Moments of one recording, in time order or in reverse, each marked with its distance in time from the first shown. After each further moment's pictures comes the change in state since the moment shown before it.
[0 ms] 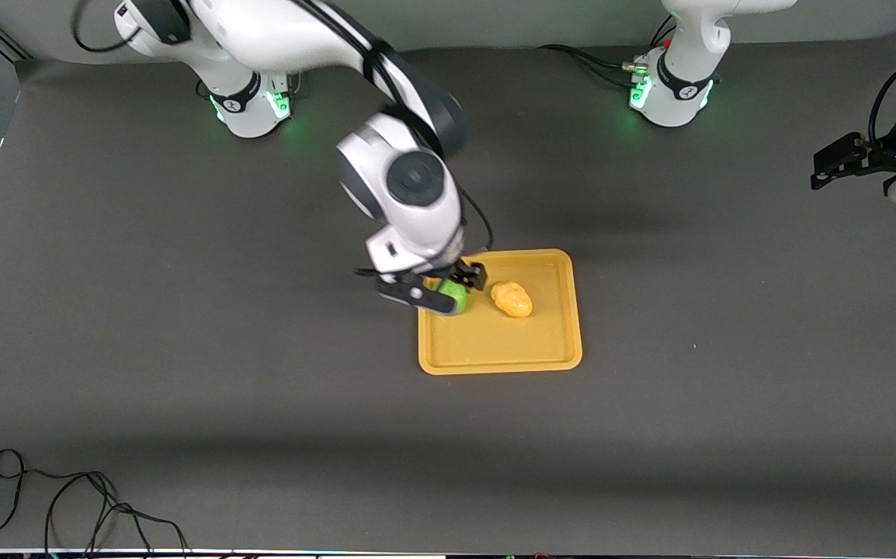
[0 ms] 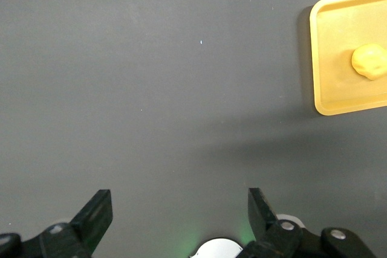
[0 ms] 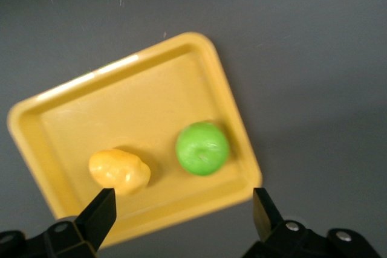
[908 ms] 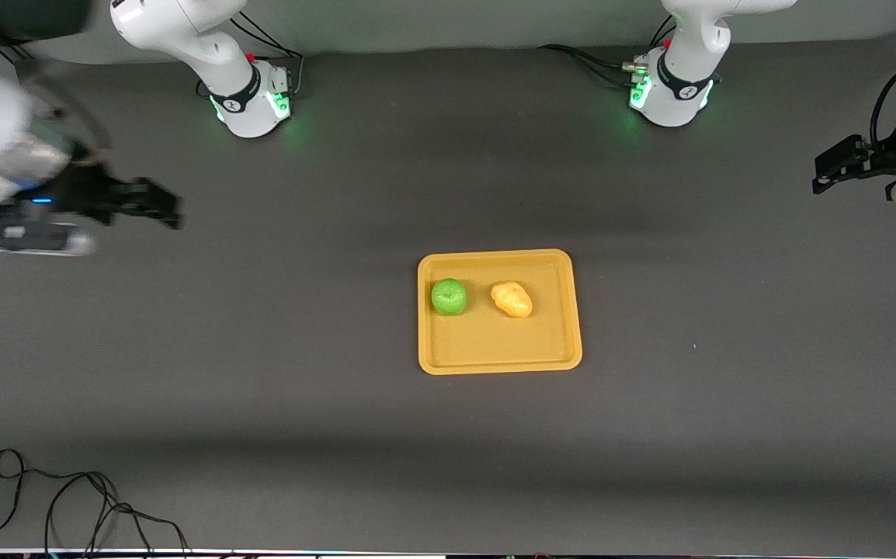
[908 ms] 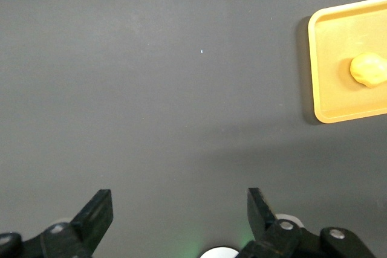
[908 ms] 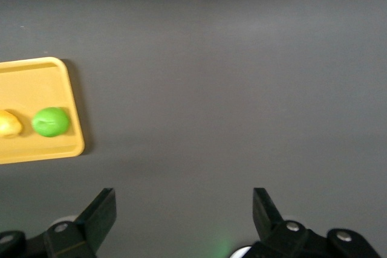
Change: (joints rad) left arm 0.000 0.000 -0.005 0.002 0.000 0.027 0.000; right arm -0.330 -0.511 -0.241 -0.175 -0.001 -0.418 -0.834
